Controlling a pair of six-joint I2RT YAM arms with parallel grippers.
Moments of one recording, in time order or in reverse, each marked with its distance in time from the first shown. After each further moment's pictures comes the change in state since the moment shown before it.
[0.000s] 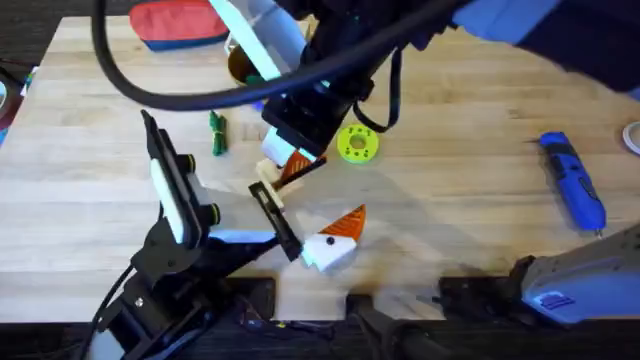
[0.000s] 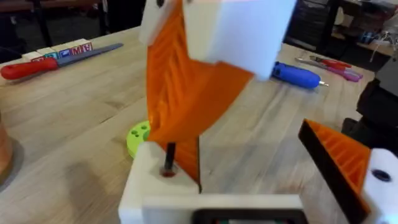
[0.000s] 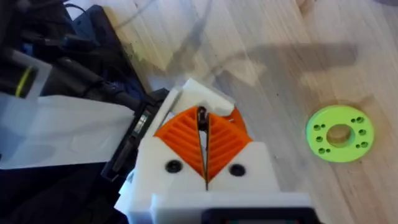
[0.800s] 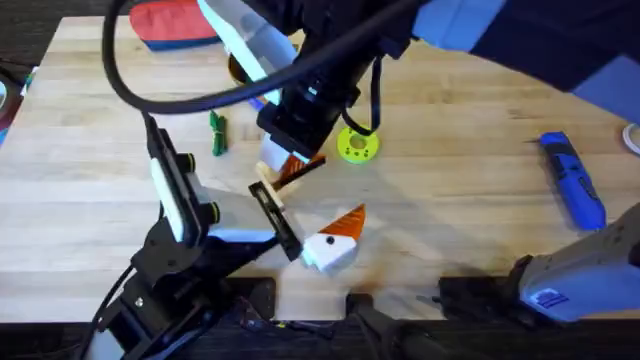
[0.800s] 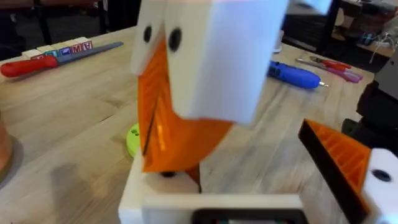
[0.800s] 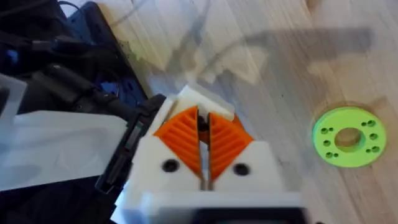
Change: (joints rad) left arm 0.000 0.000 0.000 -0.001 -0.002 -0.008; right arm 0.002 0.053 0.000 0.006 -0.010 0.009
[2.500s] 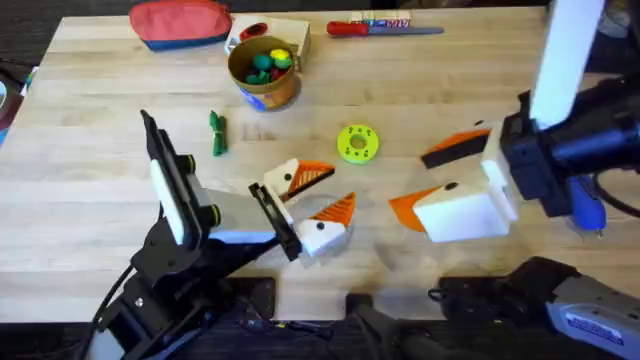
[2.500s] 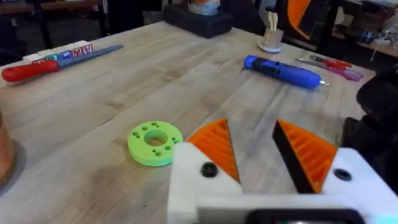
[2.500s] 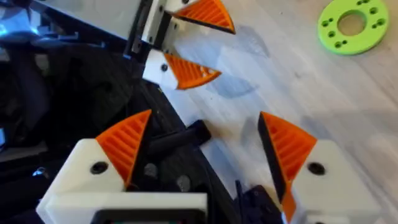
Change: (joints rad) left arm 0.000 0.000 0.000 0.001 0.002 0.015; right arm -0.374 -0.762 -0.524 -0.084 -0.266 -0.003
